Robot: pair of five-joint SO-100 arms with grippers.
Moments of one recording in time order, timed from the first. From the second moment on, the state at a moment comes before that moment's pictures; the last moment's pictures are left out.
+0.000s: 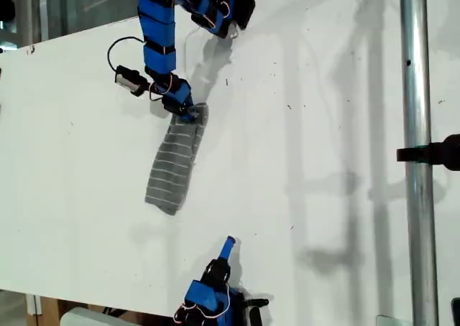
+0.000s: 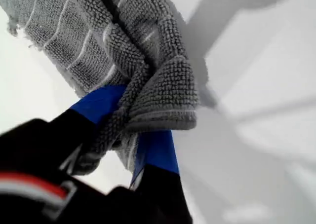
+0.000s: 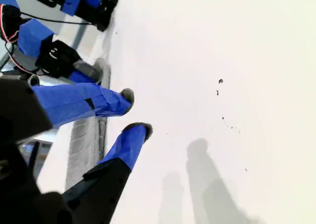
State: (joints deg) arm 0 0.4 198.6 175.2 68.5 -61.7; arm 1 28.8 98.3 131.6 38.3 74.5
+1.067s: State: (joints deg) arm 0 0.7 198.6 177.7 66.5 -62.0; arm 1 19.6 101.7 122.1 34.9 73.5
